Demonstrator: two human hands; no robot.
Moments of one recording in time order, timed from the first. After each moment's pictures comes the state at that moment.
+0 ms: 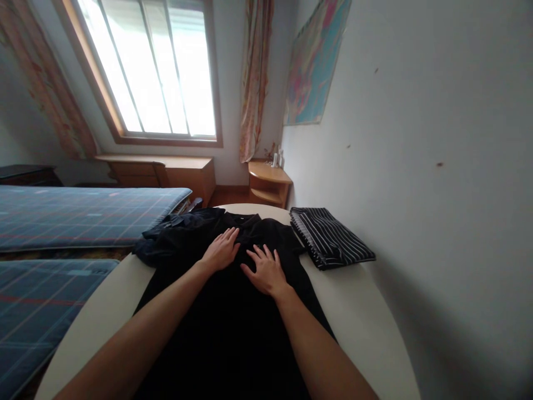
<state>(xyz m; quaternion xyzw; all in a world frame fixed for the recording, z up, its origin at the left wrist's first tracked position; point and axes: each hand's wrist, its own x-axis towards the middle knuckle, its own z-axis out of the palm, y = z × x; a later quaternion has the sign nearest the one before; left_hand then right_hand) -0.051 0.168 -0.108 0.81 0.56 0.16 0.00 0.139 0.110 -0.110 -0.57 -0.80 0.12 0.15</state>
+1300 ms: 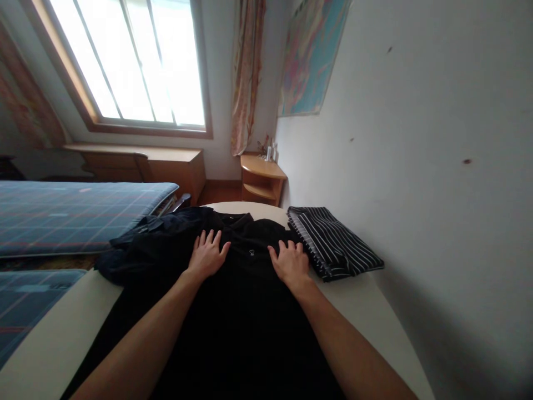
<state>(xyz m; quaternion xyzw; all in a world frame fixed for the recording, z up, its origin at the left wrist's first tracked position) -0.053 0.204 -0.133 0.72 0.67 0.15 -0.07 0.193 0.161 -0.092 -0.74 -0.67 -0.04 0.09</state>
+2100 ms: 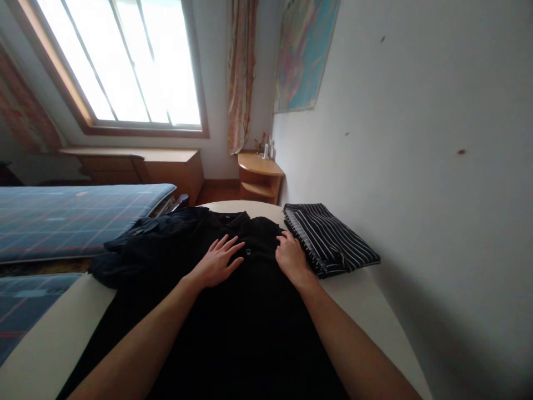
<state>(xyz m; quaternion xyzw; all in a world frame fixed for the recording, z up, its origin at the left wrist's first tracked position) -0.030 0.181 -0.122 0.86 0.50 0.13 0.05 0.215 0.178 -0.097 -0.70 -0.69 0.01 0.18</state>
